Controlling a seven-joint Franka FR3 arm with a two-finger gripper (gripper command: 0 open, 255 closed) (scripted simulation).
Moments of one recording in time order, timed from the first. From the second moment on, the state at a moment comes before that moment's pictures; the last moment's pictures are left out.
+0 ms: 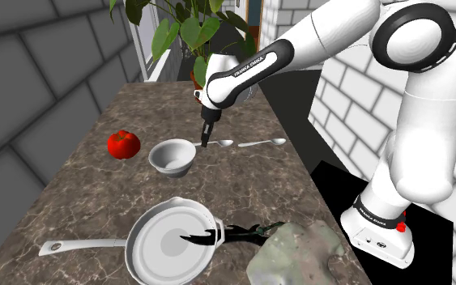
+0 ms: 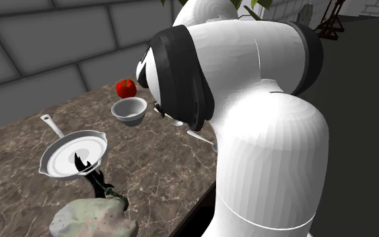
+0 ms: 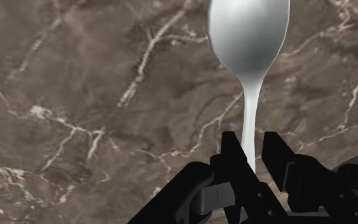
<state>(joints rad) 0.25 0.25 0.03 -2.01 0.28 2.40 -0.54</state>
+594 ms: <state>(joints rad) 0.25 0.19 0.02 -1.95 0.25 2.30 -0.51</state>
